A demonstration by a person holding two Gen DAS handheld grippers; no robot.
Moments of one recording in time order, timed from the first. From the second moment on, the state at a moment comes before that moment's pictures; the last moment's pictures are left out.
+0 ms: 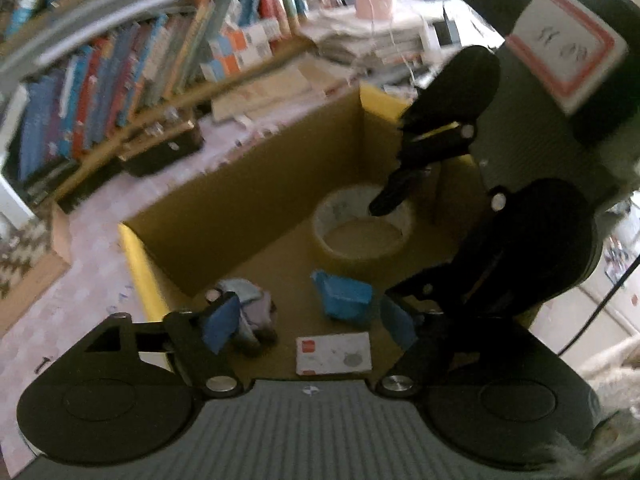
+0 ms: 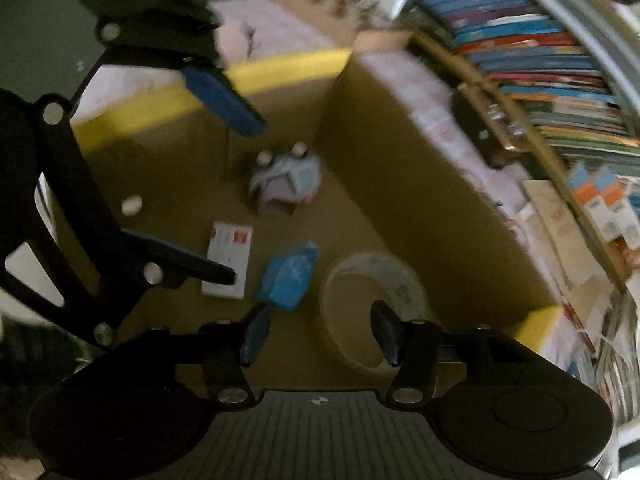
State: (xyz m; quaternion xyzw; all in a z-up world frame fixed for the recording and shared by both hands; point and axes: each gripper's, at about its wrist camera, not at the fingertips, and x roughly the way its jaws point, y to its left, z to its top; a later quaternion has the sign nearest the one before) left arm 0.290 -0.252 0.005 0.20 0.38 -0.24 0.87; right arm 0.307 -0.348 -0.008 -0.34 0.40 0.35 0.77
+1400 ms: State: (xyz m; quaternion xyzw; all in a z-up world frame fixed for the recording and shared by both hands) left arm 0.130 -0.148 0.040 -0.01 0.25 -0.09 0.96; right arm 0.130 -0.390 0.034 0.00 0.25 0.05 0.97
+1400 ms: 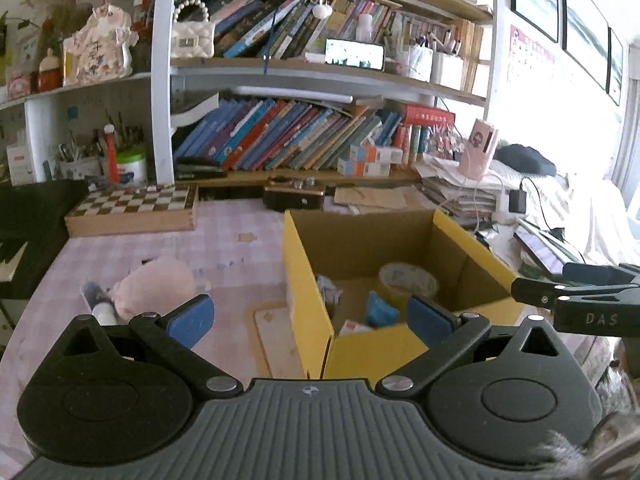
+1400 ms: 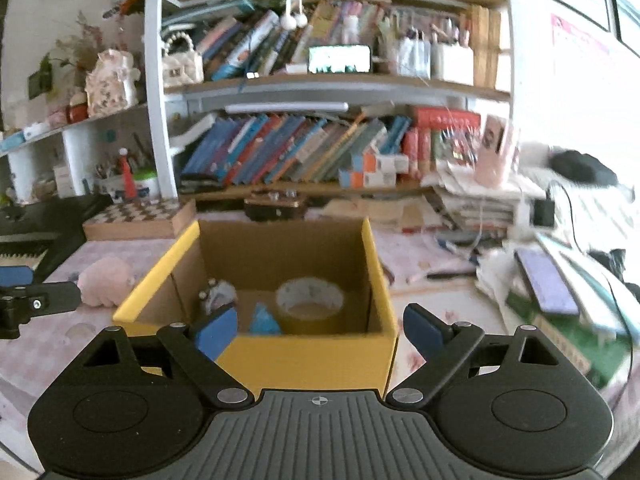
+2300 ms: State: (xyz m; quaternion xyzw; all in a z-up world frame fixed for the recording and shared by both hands) left arm 0.060 -0.077 -0.010 0.00 0.35 -0.14 0.93; right arm 0.037 -0.281 -0.014 0.03 0.36 0.03 0.93
